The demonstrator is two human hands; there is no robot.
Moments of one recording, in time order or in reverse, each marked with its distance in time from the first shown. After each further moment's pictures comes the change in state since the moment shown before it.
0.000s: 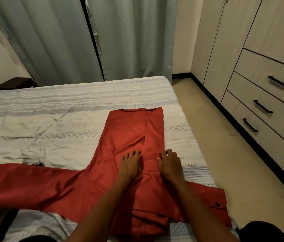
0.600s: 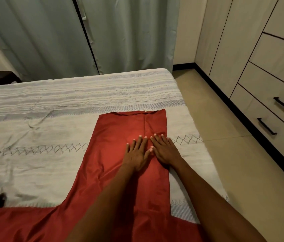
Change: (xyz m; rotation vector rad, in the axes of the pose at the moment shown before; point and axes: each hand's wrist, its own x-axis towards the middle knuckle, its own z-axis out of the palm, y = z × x) left_hand 0.176 -0.004 0.038 -0.185 -0.159 0.040; right_hand 0.201 0.033 0.052 -0.102 -0.268 -0.225
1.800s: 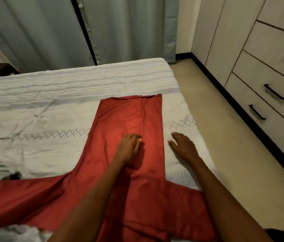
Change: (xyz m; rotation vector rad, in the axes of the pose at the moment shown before) left_hand -0.069 -0.014 -0.013 -0.180 0.408 0.268; right_hand -0.114 0.033 -0.013 0.384 0.171 0.247
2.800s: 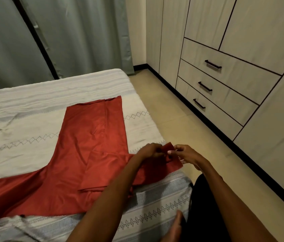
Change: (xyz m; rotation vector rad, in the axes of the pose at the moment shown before) left_hand -0.051 0.250 0.029 -0.277 -0.756 0.114; right_hand -0.239 0.052 -0.132 0.643 -0.203 0.368
